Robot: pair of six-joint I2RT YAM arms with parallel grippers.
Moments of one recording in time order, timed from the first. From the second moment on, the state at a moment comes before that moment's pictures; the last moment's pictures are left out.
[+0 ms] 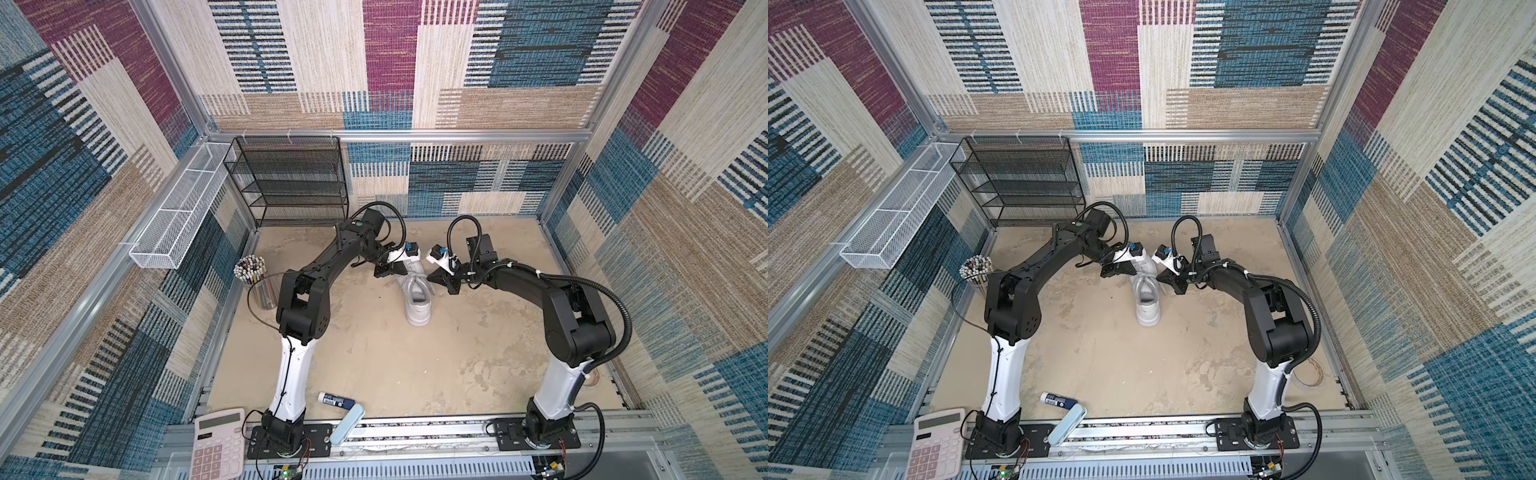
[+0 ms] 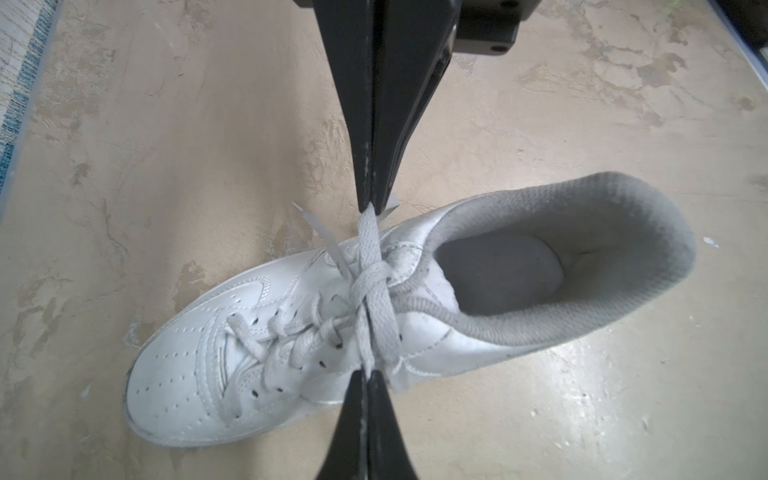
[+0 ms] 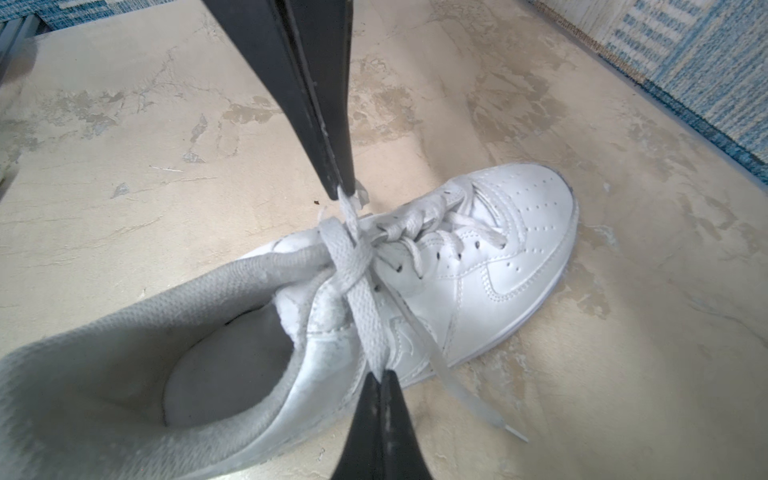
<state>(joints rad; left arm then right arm) -0.41 2.25 2.03 -1.01 0.68 1.21 0.25 1.85 1.19 -0.21 -0.75 -0.66</state>
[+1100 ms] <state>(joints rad) -0.40 2.21 1.91 -0.92 0.63 1.21 0.24 1.89 1.18 -0.21 -0.73 -0.63</state>
